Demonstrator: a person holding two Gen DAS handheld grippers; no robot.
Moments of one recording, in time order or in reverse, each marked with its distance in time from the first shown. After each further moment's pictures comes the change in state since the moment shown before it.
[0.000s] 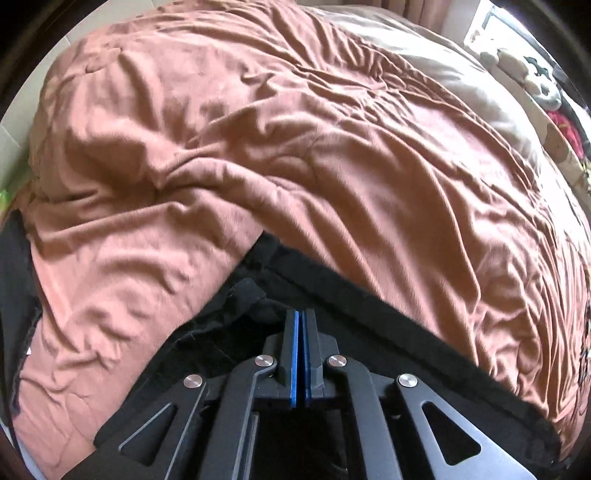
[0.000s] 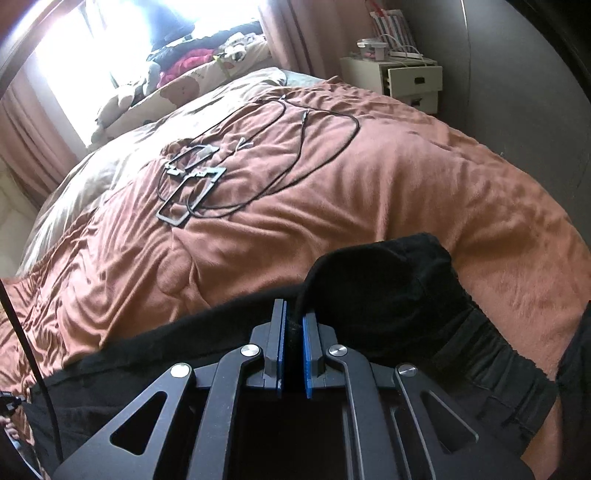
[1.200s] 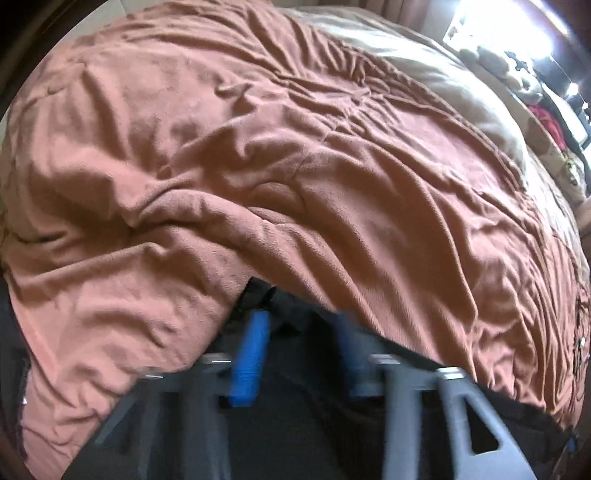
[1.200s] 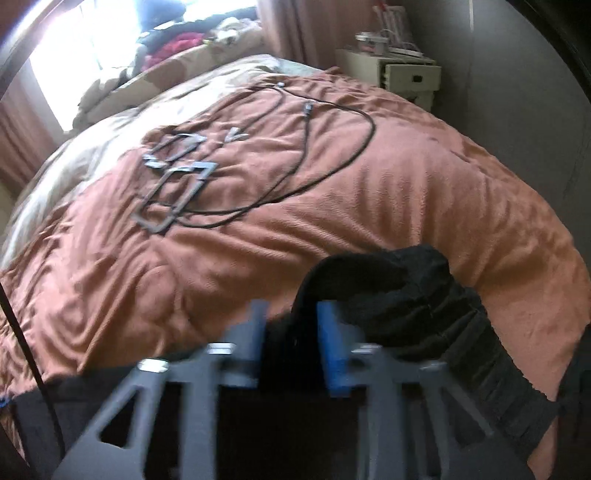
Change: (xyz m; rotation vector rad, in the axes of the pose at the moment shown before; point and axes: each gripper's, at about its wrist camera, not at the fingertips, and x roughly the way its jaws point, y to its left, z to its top) left arm 0.016 0.011 0.036 0.077 -0.016 -0.094; right arm 0.036 0.031 0.016 -0.055 0.033 -0.046
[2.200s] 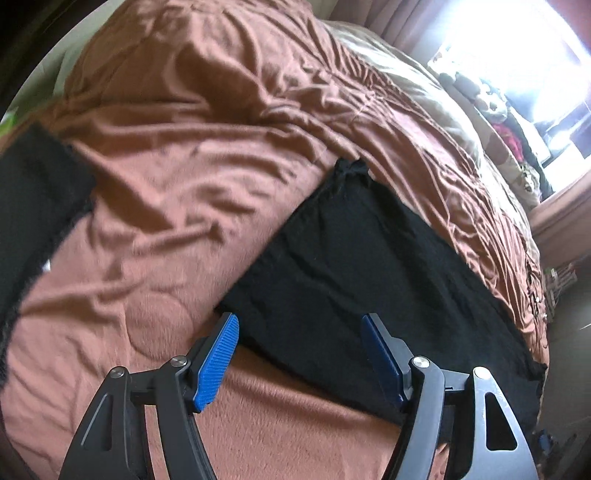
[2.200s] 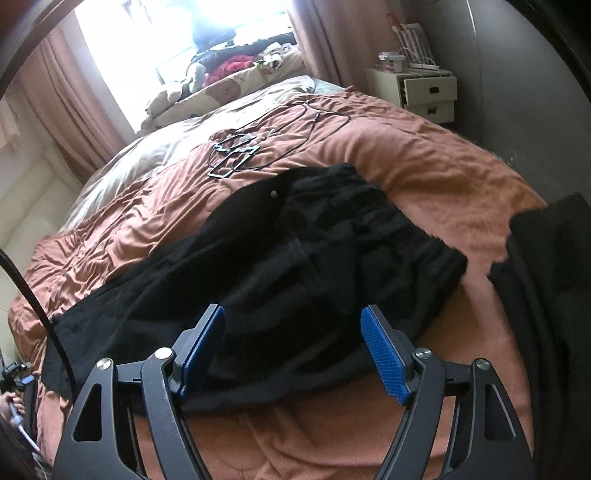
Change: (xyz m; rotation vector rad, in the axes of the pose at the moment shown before) left arm -0.089 0.140 -0.165 -0.073 0.001 -0.197; right arm -0.170 -0.113 -0.142 -0.031 -0.051 0.197
